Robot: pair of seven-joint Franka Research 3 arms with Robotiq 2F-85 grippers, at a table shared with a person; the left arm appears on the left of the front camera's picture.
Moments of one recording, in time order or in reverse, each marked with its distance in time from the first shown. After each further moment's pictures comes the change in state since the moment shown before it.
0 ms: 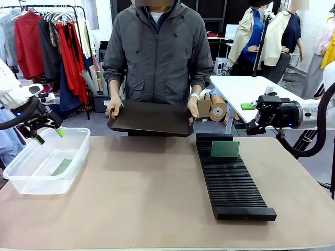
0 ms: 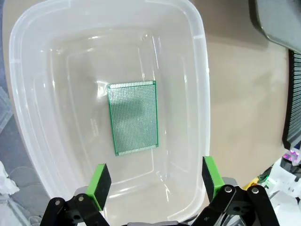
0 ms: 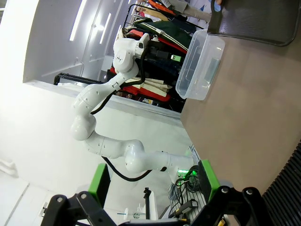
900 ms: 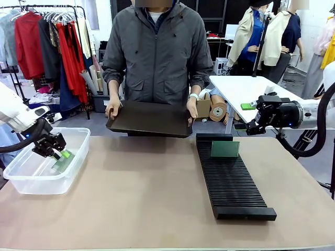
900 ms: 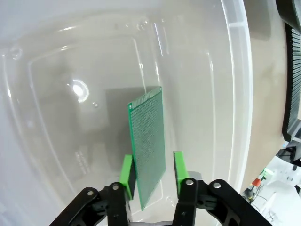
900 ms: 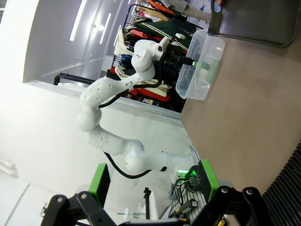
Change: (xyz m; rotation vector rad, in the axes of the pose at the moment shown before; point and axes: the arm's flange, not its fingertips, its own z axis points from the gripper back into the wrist) left arm 0.006 0.045 -0.085 -0.143 0.044 -0.039; right arm 0.000 0.000 0.000 0.000 0.000 0.000
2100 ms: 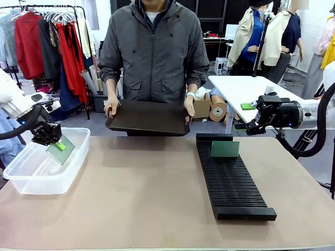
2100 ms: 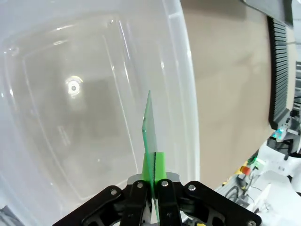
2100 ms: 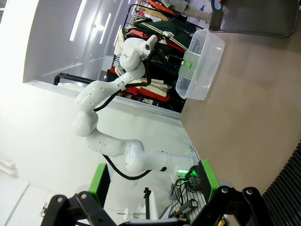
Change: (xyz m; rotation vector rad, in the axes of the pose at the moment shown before) left arm -0.005 -0.040 0.039 -0.010 0.033 -0.016; right arm 0.000 0.000 0.000 0.000 0.000 0.000
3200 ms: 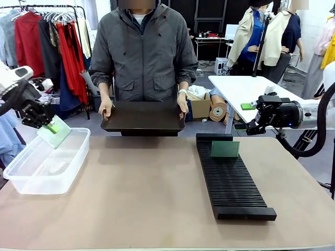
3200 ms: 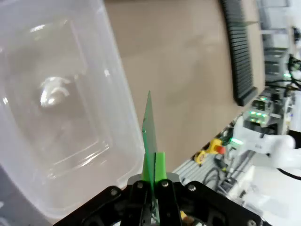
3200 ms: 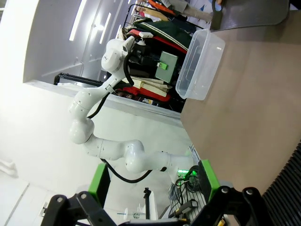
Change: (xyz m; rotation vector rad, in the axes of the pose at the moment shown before) left arm -0.029 -0.058 0.077 -0.079 0.030 -0.036; right arm 0.000 0.000 0.000 0.000 0.000 0.000
